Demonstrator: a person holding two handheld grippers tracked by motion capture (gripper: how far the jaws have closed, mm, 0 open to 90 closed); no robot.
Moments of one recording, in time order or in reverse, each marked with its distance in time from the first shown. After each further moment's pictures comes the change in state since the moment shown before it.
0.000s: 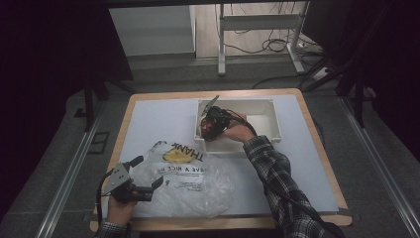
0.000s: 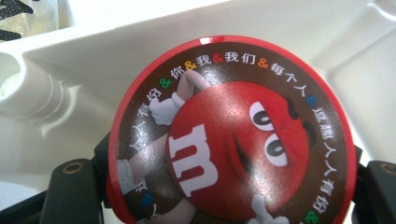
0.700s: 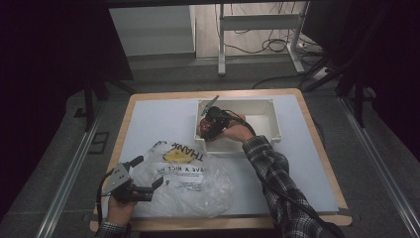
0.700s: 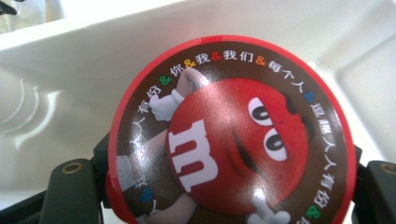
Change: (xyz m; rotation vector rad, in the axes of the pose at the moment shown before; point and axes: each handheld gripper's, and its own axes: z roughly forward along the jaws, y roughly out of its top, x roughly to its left) left arm 0.000 0.000 0.000 0.003 0.001 0.002; right arm -0.005 -0.002 0.010 -0.013 0.016 0.026
